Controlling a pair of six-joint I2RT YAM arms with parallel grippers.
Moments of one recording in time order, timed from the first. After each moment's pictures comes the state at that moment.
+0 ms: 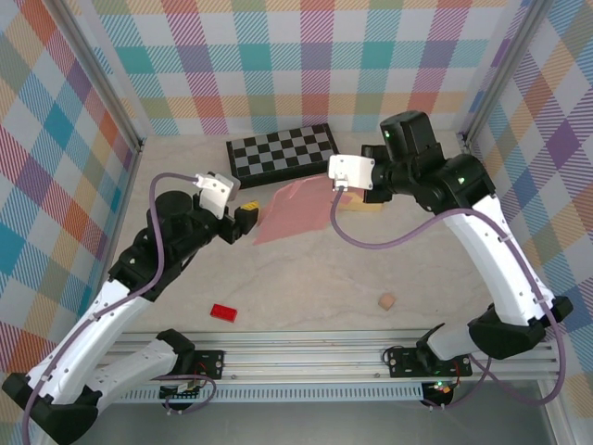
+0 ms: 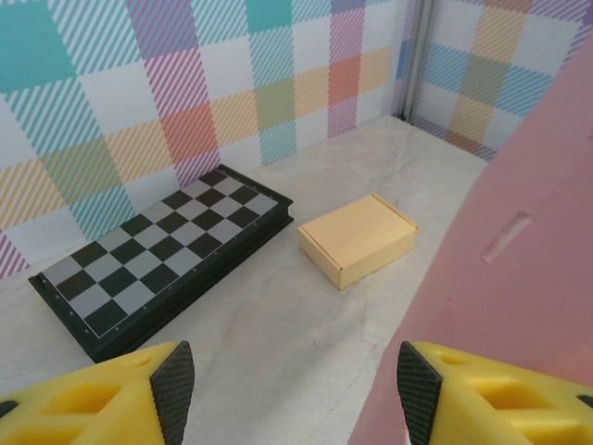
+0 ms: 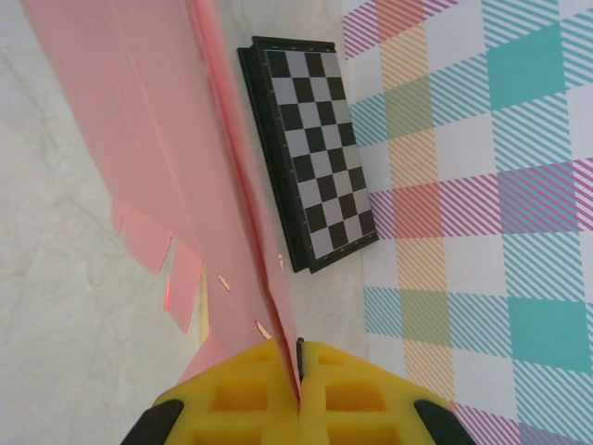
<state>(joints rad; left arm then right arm) -0.58 0.87 1.03 -0.42 0.03 0.04 0.66 1.42 1.95 -1.23 0.02 -1.06</state>
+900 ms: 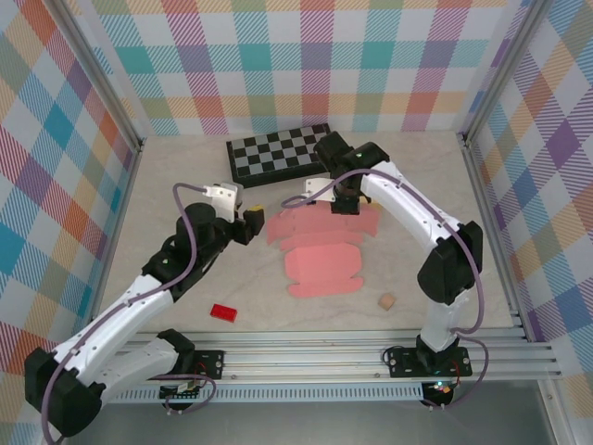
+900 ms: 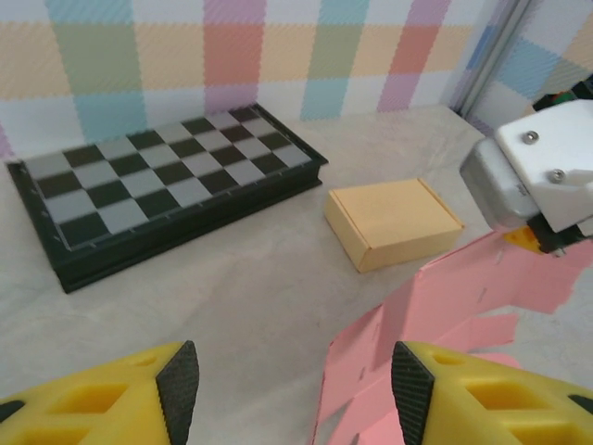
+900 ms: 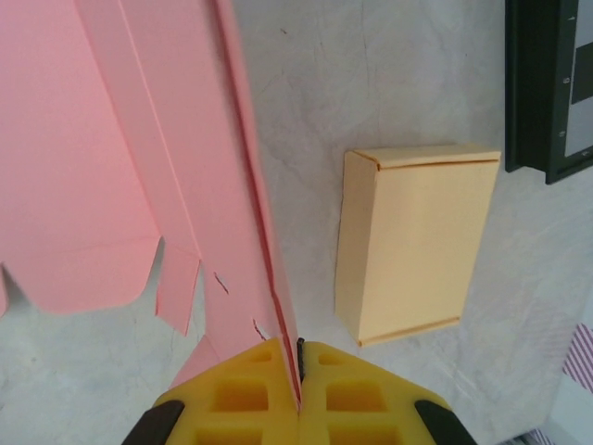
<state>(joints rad) -0.56 0.97 0.77 -0.11 -0.06 -0.20 0.62 1.85 1.83 -1.23 0.17 -0.96</state>
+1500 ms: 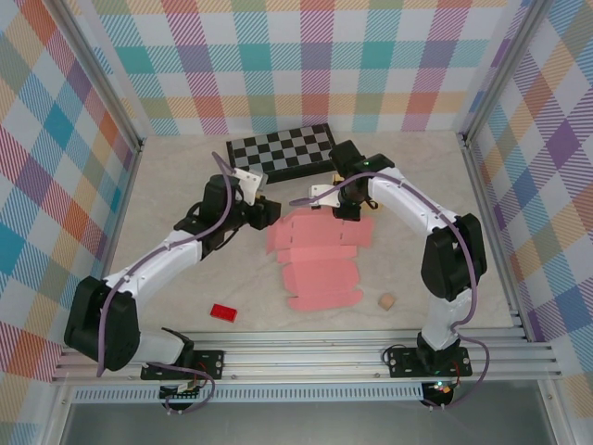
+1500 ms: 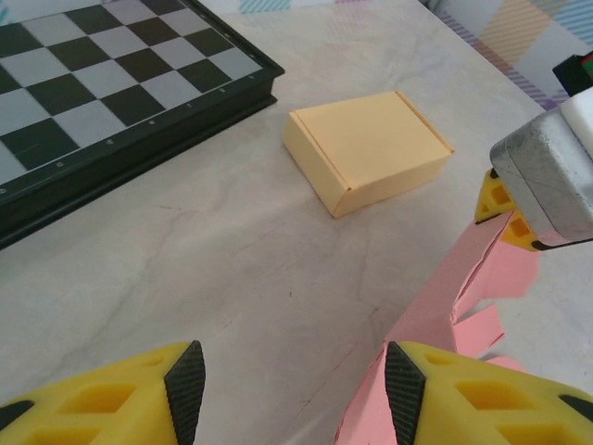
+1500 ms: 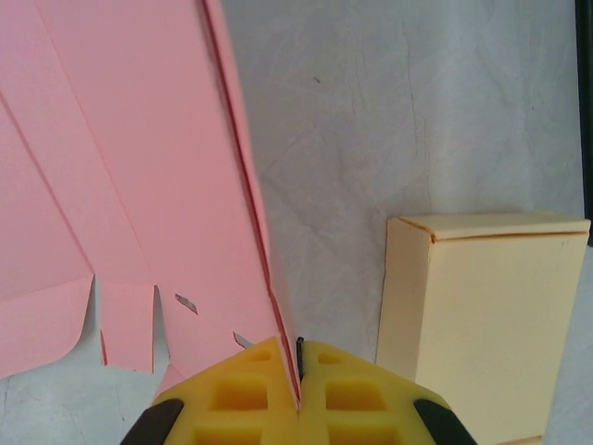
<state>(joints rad) -0.43 1.37 0.92 -0.07 0.26 -0.12 0.52 1.85 1.62 -1.00 -0.06 -1.05</state>
